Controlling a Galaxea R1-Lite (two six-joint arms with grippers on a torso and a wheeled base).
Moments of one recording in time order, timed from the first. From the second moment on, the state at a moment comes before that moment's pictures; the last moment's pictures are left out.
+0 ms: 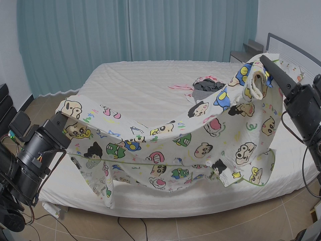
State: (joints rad) left arm -0.55 1.38 -0.25 -1.44 0.25 -0.35; right arm 0.65 1.38 -0.49 -1.40 0.00 0.34
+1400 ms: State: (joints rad) left arm -0.53 1.58 -0.23 -1.43 0.28 -0.31; right arm 0.48 1.49 -0.50 -1.28 0.05 0.31
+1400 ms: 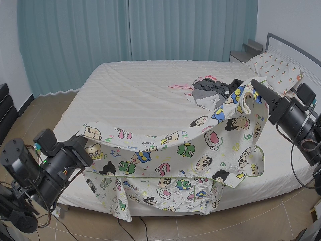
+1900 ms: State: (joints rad) left arm -0.37 1.96 -0.57 -1.43 0.27 -0.31; right arm 0.38 1.75 -0.71 -1.28 0.05 0.29
